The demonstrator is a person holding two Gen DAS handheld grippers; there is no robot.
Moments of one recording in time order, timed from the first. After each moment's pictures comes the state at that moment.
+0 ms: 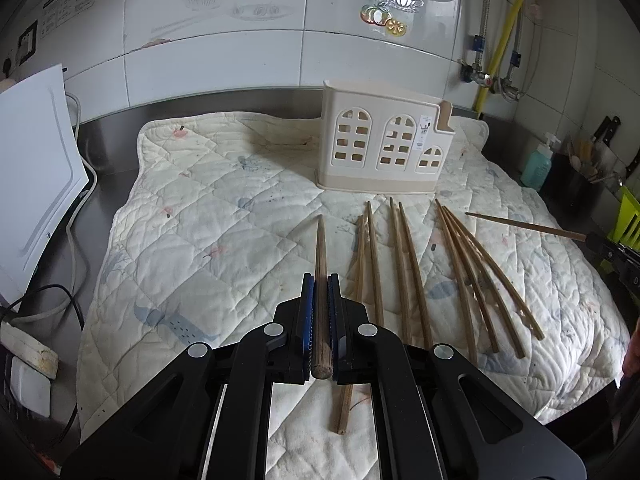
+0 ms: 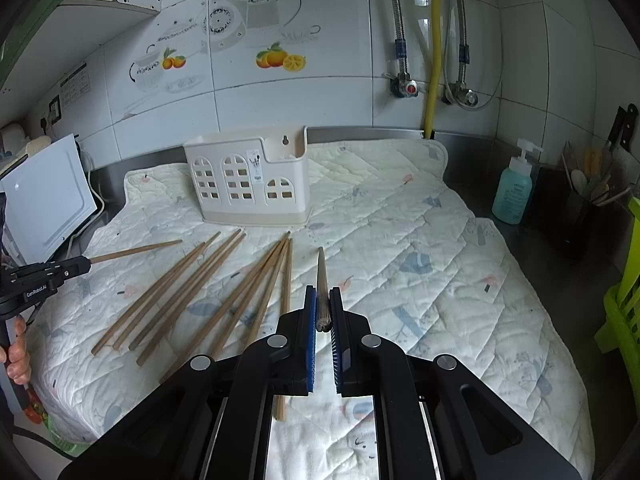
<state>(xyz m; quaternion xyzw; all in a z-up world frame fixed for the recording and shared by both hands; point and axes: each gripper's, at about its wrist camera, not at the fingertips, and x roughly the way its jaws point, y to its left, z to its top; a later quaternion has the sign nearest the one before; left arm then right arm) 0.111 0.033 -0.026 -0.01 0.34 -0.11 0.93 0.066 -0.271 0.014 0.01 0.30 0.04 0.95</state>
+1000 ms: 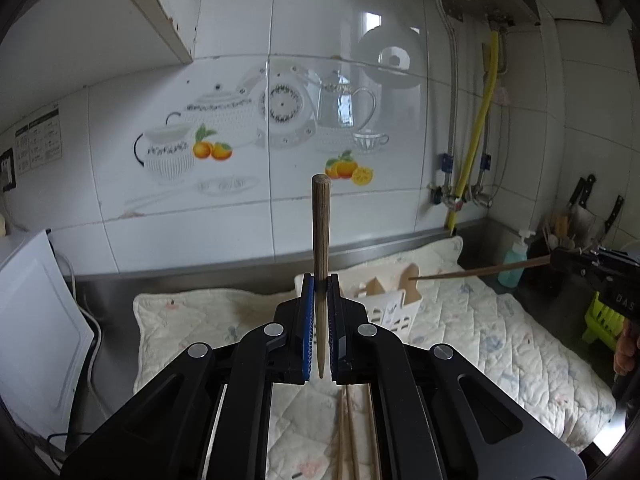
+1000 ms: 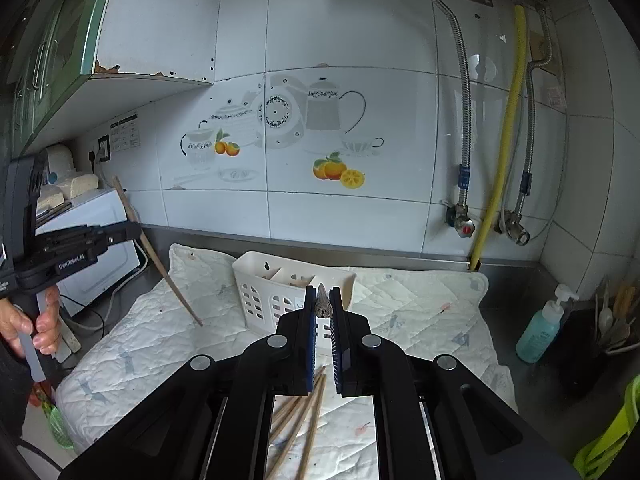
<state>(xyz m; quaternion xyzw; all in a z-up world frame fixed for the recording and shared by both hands) 0.158 0.003 0.140 0.02 0.18 -0.14 0.97 0.132 -0.256 0.151 -0.04 0.22 0.14 0.96</state>
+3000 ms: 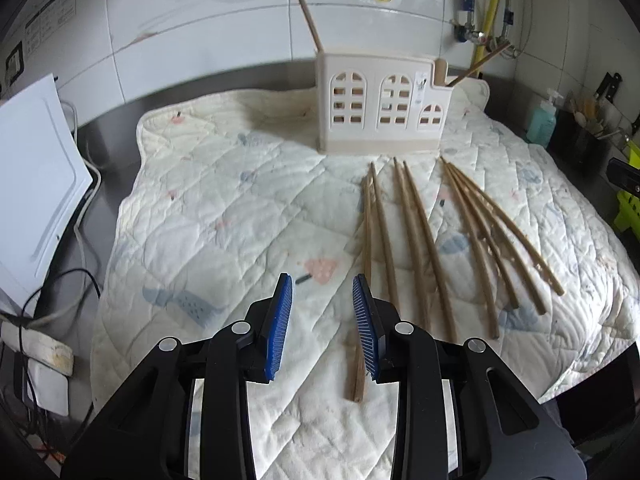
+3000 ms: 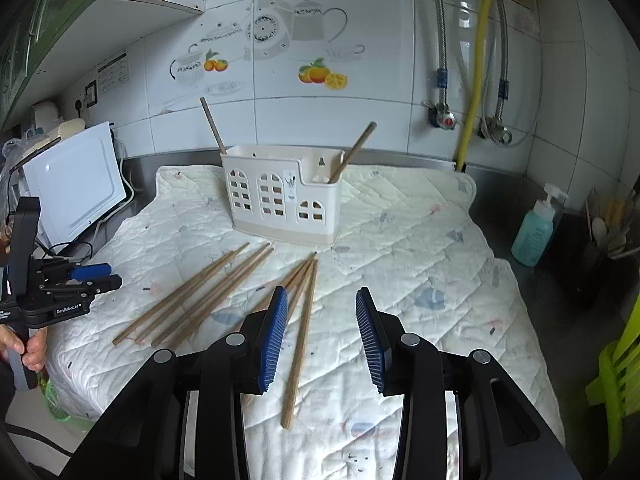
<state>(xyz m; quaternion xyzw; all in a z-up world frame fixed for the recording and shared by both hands) 0.099 0.027 -0.052 0.04 0.39 -0.10 0.92 0.060 -0.267 0.022 -0.03 0.31 0.08 0.95</state>
